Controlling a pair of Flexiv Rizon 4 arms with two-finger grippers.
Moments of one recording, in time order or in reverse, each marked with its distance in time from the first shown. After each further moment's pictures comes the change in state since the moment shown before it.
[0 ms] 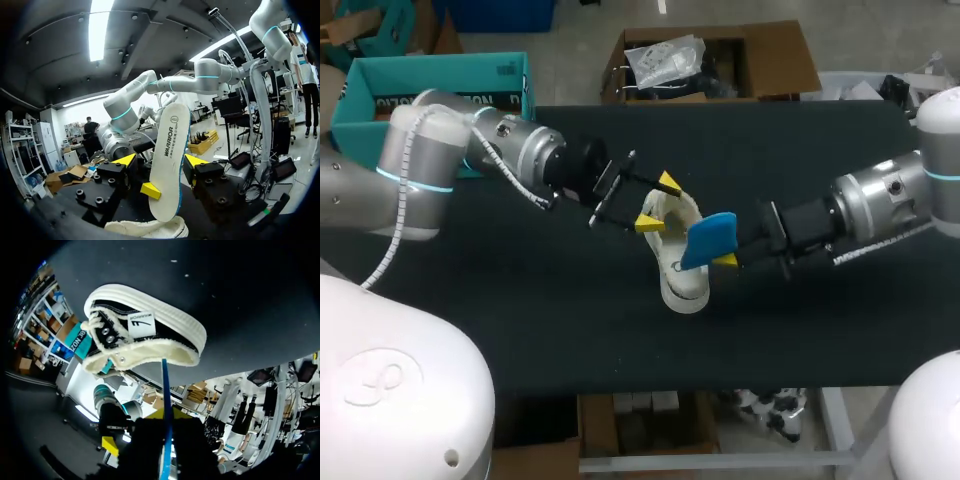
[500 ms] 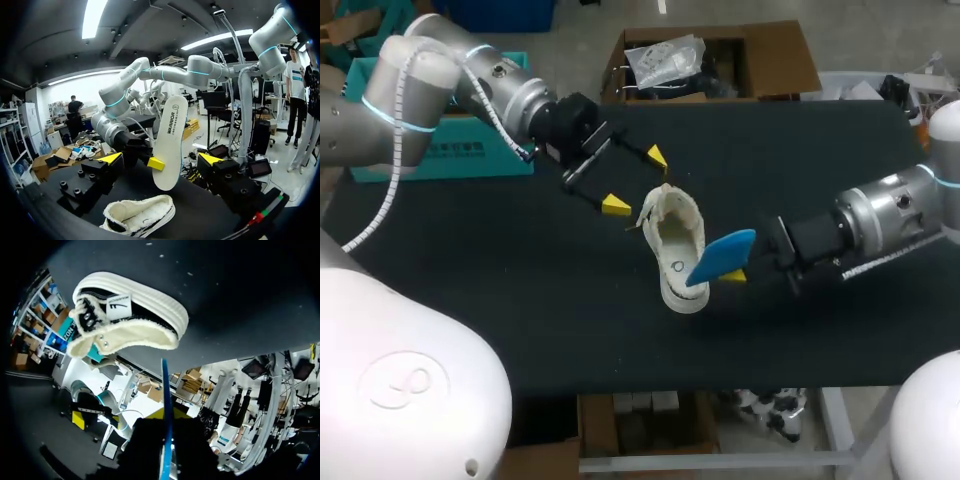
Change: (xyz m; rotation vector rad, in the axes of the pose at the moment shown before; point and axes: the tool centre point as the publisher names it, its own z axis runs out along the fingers) left arm -0.011 -0.007 -0.040 -0.139 0.155 -0.092; right arm -0.027 -0.017 -0.003 0.088 -0.023 -0.015
